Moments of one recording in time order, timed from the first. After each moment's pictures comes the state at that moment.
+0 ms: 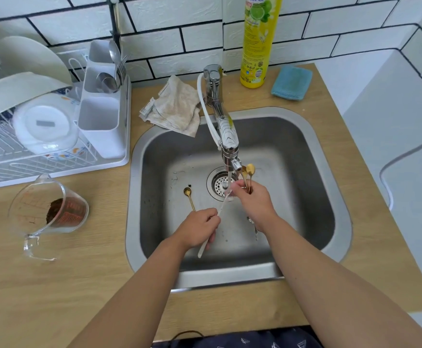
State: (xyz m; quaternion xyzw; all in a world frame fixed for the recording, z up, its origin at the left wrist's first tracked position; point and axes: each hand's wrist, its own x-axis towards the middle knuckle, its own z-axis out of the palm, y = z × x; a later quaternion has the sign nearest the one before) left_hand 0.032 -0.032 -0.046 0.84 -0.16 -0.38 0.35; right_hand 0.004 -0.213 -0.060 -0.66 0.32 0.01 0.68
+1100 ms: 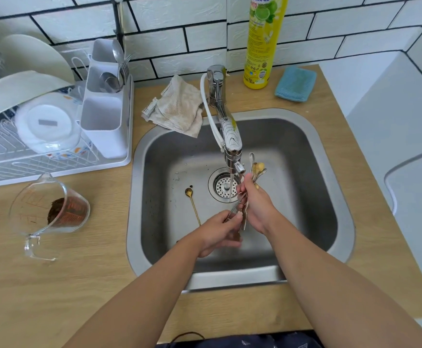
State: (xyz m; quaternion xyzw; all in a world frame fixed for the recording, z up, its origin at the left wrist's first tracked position) left_hand 0.015 -0.068 -0.055 0.61 0.04 -0.53 0.58; right_hand 0.009 -0.208 -0.040 -0.47 0.37 0.05 0.80
